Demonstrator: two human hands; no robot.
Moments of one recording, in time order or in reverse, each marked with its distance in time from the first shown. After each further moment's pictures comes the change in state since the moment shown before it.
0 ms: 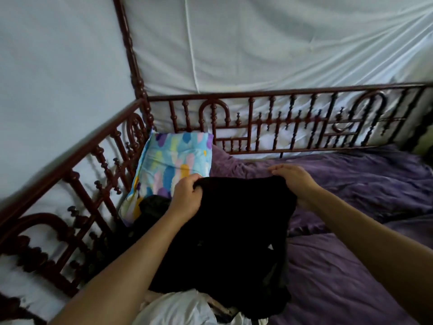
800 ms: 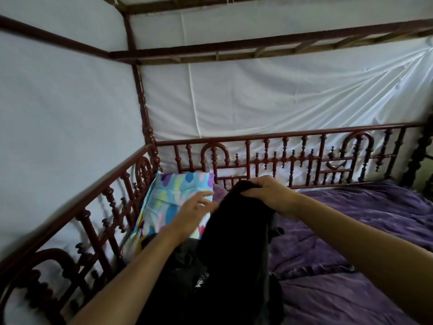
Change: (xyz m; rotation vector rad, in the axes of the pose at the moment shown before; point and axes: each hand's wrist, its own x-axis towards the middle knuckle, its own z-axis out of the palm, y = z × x) left_hand -0.010 0.076 -0.022 -0.302 -0.192 -0.030; right_hand -0.048 -0.084 0.001 -0.244 -0.426 -0.304
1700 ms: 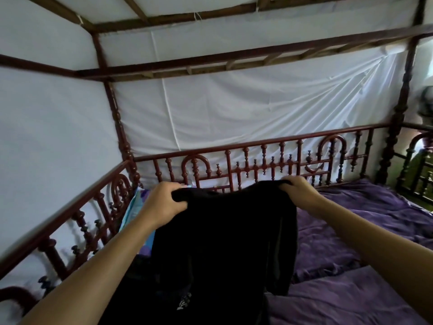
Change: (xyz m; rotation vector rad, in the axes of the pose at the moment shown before) left_hand 0.040 0.072 0.005 0.628 0.163 0.251; right_hand -0.027 0.059 -0.143 -0.287 0.459 0.045
